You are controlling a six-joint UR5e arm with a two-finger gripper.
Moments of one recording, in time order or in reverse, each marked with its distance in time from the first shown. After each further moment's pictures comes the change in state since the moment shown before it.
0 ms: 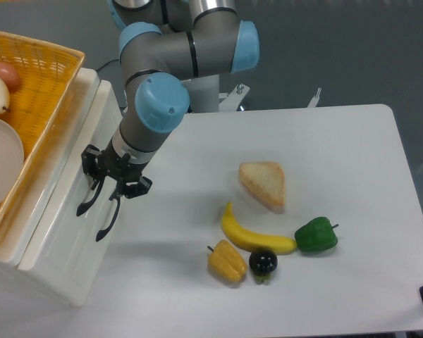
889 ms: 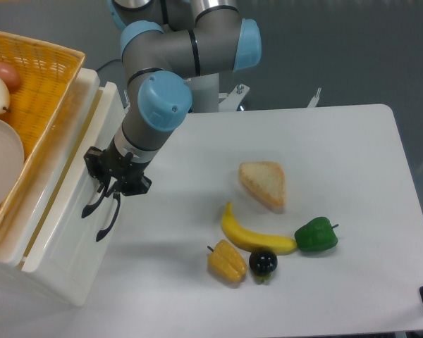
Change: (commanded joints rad) arm 0.008 0.005 0.000 -0.002 -0.003 -0.002
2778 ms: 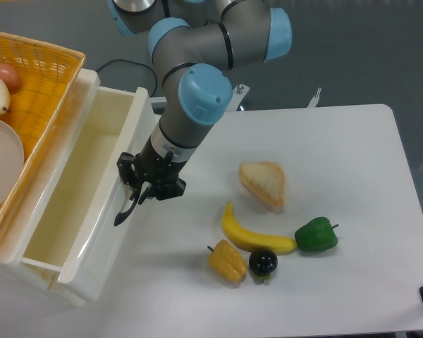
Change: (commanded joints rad) arm 0.117 -0.014 0.049 0.003 0.011 0.005
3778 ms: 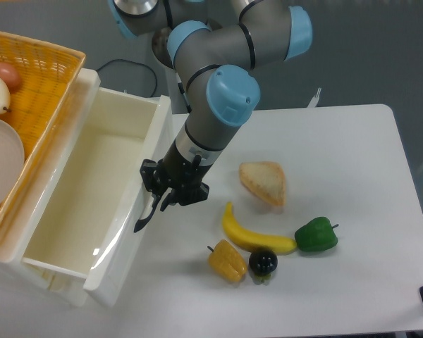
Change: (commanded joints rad) arm 0.043 -0.015 0.023 0.002 0.000 0.002
